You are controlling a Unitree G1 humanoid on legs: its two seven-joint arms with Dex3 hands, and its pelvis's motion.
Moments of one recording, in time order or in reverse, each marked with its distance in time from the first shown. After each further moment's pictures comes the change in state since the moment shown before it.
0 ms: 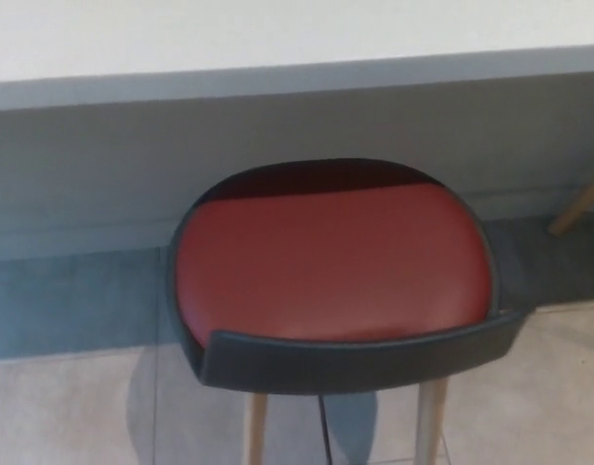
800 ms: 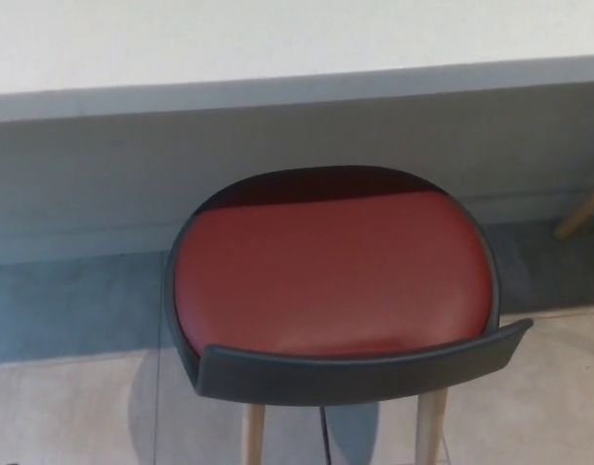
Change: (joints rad) left_arm -0.051 0.028 -0.075 -0.051 0.025 -0.054 0.024; right_arm -0.037 -0.004 0.053 -0.135 -0.034 0.005 0.008
